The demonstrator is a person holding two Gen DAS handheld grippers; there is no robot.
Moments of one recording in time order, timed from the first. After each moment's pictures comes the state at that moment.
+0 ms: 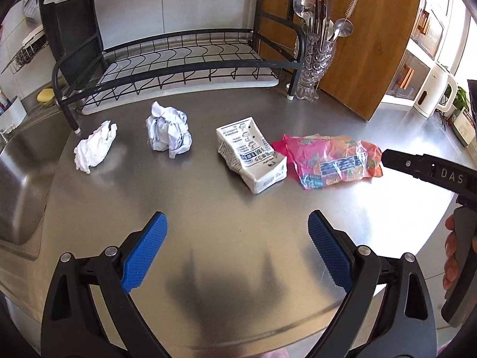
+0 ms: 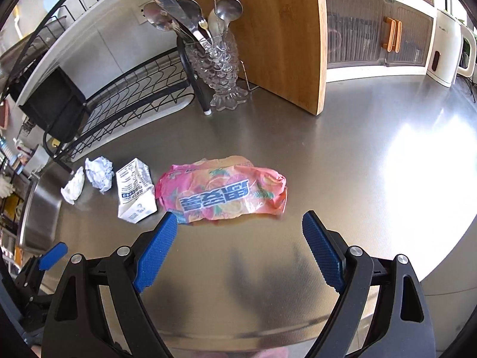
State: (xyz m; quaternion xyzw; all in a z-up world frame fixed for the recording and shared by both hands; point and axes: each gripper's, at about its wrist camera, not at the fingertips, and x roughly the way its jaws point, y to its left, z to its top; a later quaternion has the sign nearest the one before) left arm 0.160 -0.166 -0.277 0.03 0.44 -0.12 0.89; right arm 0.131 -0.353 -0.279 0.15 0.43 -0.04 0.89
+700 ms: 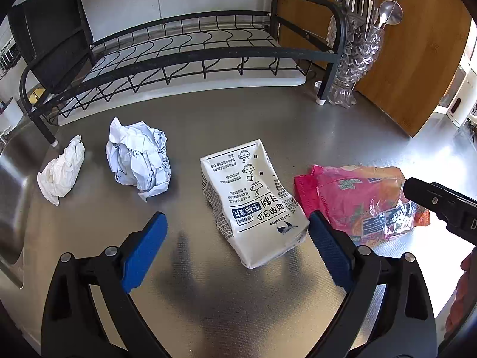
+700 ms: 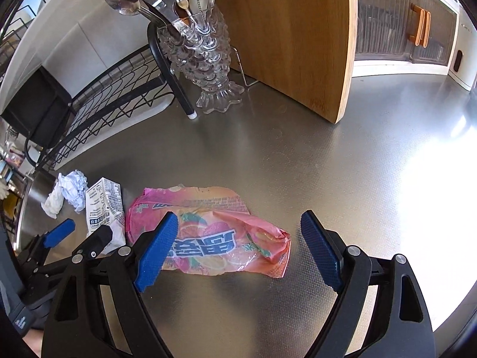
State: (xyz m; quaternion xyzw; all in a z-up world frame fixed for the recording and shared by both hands) left arm 0.241 -0.191 -0.320 0.03 0.46 -0.08 0.88; right arm 0.194 -0.375 -0.312 0.15 0.45 -0.02 0.88
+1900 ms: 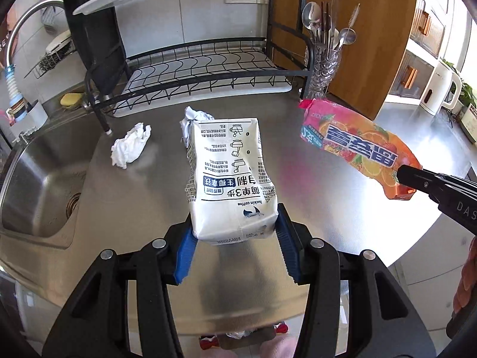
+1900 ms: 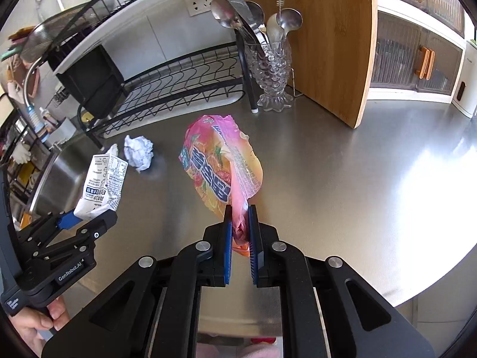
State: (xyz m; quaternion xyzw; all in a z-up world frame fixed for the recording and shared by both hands) left arm 0.112 -0.126 -0.252 0.05 0.43 -0.09 0.90; right arm 0.103 -0.314 -0.259 0.10 0.42 0.04 0.90
